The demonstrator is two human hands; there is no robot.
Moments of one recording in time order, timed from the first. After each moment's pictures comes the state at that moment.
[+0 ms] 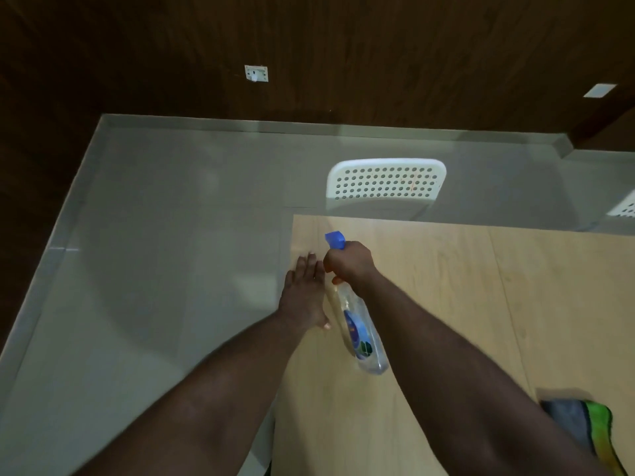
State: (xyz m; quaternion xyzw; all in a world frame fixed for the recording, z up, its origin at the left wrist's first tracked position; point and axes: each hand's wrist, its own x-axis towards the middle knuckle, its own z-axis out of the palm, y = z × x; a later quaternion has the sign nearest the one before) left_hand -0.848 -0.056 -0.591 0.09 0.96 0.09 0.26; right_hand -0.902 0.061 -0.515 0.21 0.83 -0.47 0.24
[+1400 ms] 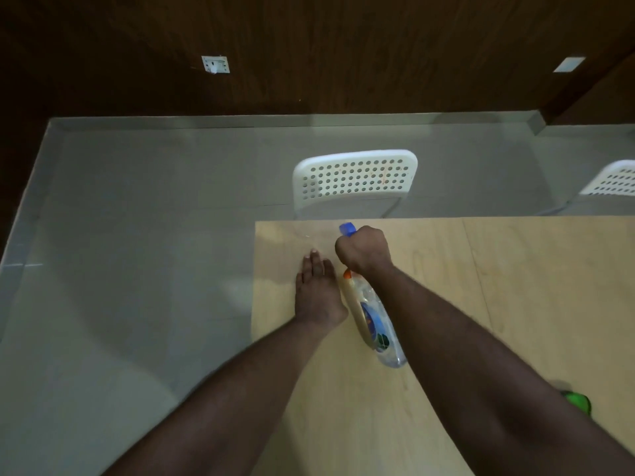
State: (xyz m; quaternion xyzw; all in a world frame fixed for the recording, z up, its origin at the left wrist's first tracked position) left_hand -0.875 0.044 -0.573 0.05 0.96 0.16 0.24; right_hand -0.952 0.148 -0.527 0.22 0.91 -0.31 0.17
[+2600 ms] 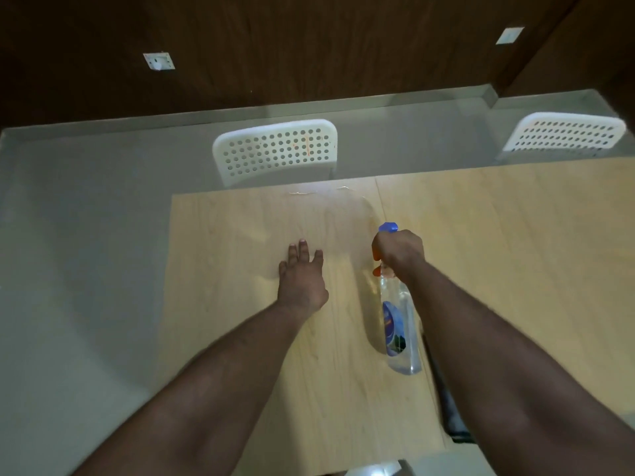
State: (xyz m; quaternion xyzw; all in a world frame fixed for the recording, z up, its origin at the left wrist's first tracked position) left_hand -0.800 0.202 -0.584 0.10 0.96 0.07 0.24; right_hand -0.822 0.393 -0.514 0.40 0.80 -0.41 0.18
